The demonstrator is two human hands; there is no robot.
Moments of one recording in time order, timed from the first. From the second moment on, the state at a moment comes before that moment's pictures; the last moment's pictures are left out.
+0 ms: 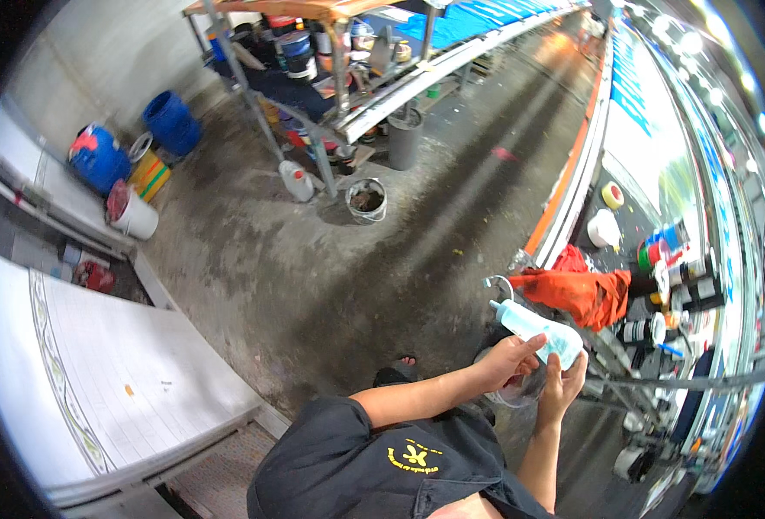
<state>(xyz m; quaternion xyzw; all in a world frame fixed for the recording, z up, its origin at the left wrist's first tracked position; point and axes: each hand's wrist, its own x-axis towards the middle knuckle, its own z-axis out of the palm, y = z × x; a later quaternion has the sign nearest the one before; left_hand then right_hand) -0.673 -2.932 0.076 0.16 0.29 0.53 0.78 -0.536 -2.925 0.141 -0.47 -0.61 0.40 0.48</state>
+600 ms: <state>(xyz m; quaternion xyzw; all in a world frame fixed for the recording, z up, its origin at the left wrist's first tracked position) -0.515 -2.938 0.085 0.21 0.20 0.30 0.91 -0.386 -3.030 0.130 -0.51 -0.38 0.35 0.68</state>
